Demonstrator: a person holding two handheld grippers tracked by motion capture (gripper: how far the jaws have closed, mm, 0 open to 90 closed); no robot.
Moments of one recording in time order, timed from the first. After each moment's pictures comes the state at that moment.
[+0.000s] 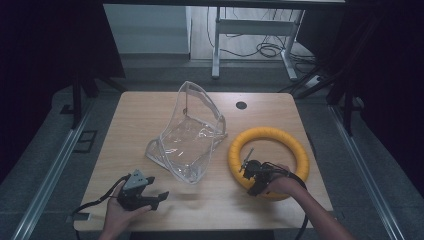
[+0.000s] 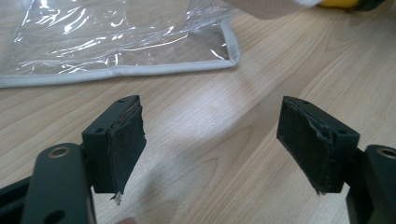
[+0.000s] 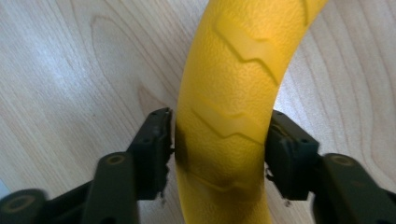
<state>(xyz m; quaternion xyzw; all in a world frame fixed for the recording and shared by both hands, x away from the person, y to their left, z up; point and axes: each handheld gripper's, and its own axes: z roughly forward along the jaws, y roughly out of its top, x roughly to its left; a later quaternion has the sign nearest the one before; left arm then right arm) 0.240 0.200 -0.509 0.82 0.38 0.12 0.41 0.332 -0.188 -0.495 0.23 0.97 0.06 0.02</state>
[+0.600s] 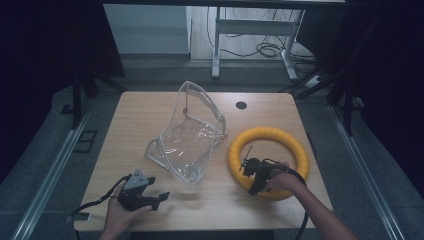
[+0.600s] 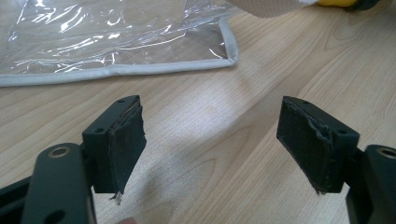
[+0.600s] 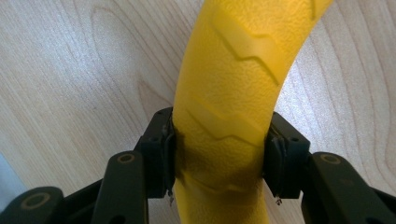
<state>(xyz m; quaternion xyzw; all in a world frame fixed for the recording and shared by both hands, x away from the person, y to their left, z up) 0.240 0.199 -0.511 0.82 0.38 0.12 0.41 0.343 -0.188 -0.497 0.23 0.97 0.04 -0.02</state>
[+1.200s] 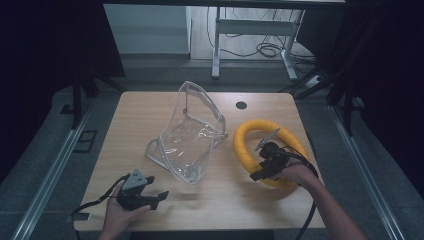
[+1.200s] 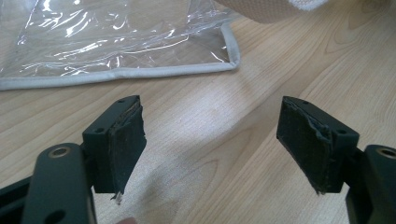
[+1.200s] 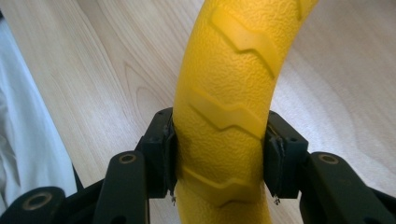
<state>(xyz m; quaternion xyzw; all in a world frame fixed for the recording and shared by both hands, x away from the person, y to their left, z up) 0.239 0.201 -0.508 0.82 0.38 0.12 0.41 0.355 -0.229 -0.442 0.29 0.93 0.22 -0.04</state>
